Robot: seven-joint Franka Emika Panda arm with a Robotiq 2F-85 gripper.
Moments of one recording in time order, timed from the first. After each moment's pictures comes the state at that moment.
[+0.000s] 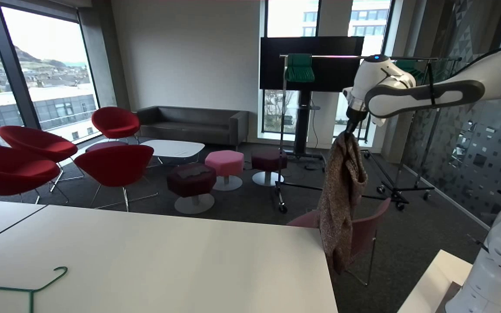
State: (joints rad) arm 0.00 -0.32 0.00 -2.09 -0.38 2.10 -0.17
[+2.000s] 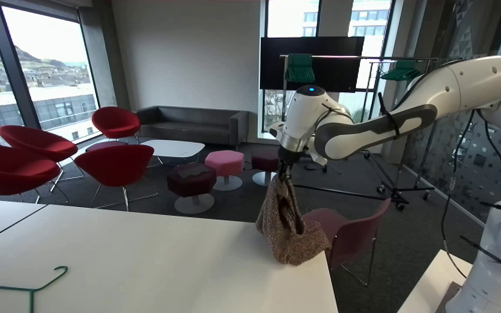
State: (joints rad) arm 0.28 0.06 0.30 -1.90 -0.34 2.21 -0.20
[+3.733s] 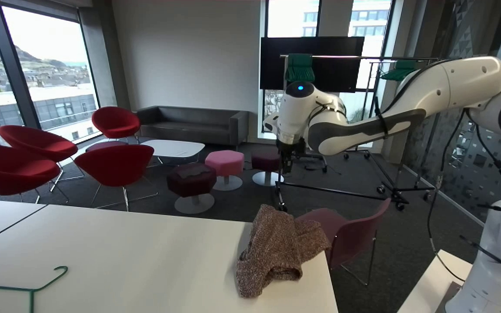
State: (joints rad) arm 0.30 0.11 0.26 -1.76 -0.63 2.05 -0.19
